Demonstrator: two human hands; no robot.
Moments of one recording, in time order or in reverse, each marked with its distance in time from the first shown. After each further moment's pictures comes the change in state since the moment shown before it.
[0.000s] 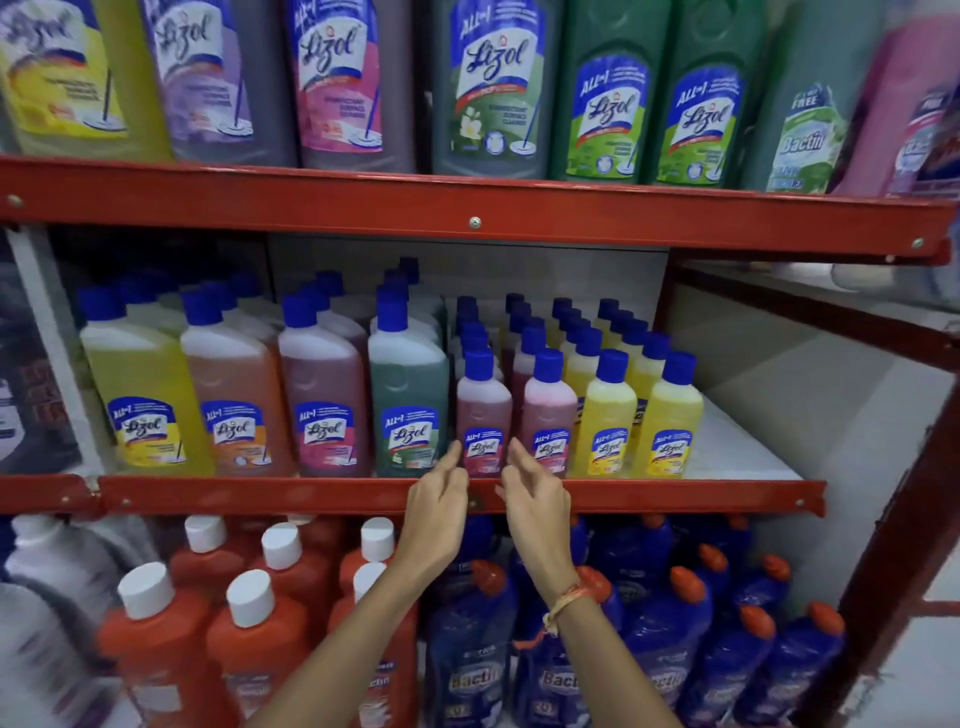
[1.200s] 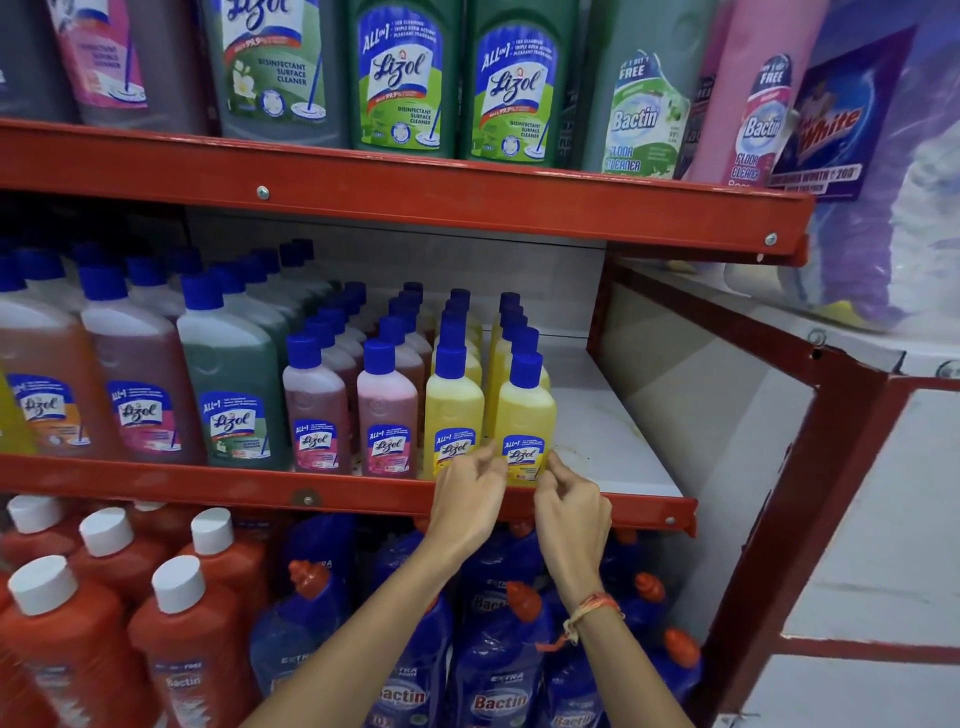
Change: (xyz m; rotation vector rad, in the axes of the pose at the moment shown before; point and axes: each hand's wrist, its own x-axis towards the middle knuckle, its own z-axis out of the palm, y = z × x) left_hand -0.007 0.092 0.197 0.017 -0.043 -0.100; right_hand 0.067 0.052 -0.189 -0.235 0.197 0.034
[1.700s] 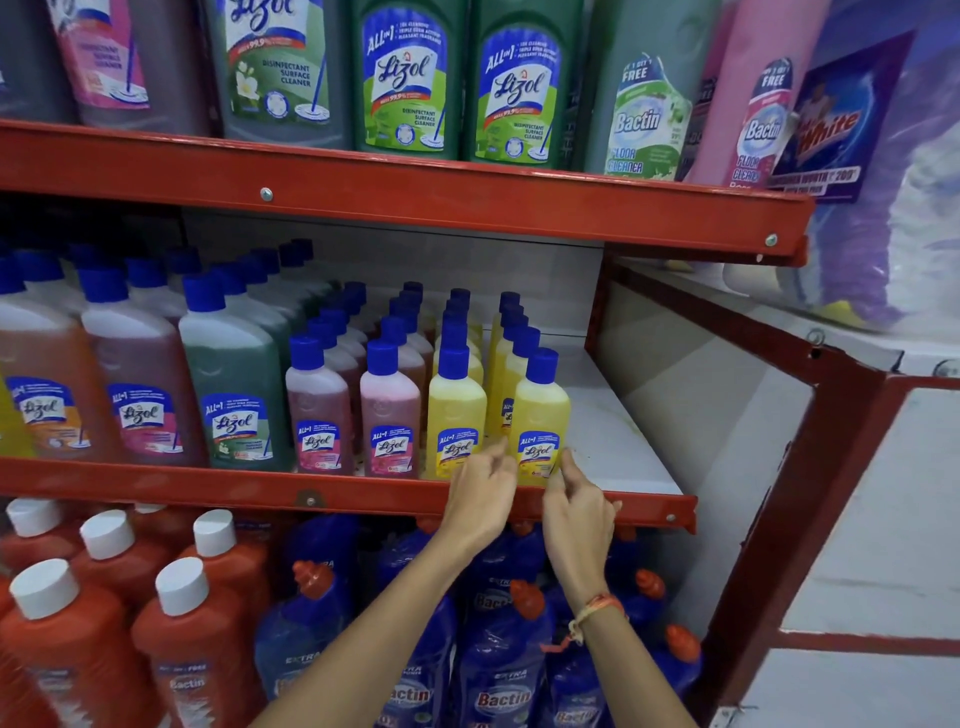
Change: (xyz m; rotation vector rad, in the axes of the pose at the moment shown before) left_hand 0.006 0.002 0.007 -0.002 -0.064 0.022; right_hand -0.004 -0.003 -0.002 -0.087 -0.023 0.034
